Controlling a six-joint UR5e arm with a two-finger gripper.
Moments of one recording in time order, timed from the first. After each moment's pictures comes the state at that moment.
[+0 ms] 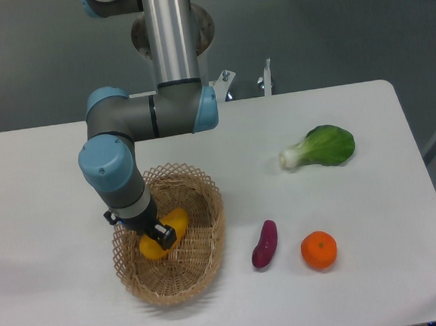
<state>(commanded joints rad) 2.06 -2.01 -1.72 -0.87 1.66 0.75</state>
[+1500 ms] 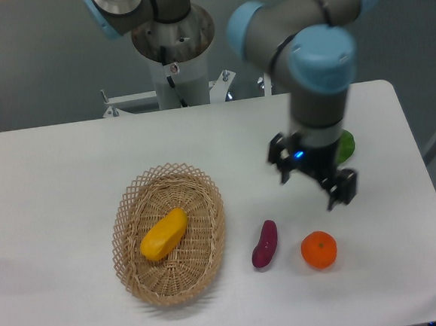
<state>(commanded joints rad) 2.66 -1.89 -1.39 -1.29 1.48 1.54</state>
